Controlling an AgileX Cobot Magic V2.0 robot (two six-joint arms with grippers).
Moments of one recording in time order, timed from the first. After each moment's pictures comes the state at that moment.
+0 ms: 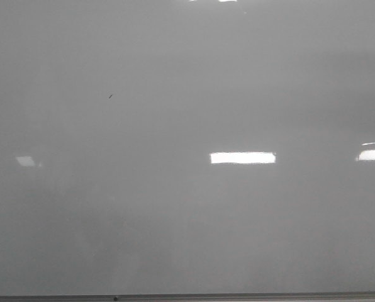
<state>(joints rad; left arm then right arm) 0.12 1.17 -0.63 -0.04 0.37 -0.01 -0.04 0.43 -0.47 0.20 0.36 -0.12</state>
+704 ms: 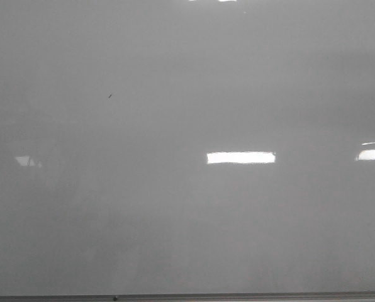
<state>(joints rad) 0.12 1.47 -0.70 0.03 0.10 -0.01 -0.04 0.43 -0.47 0.20 0.36 -0.12</state>
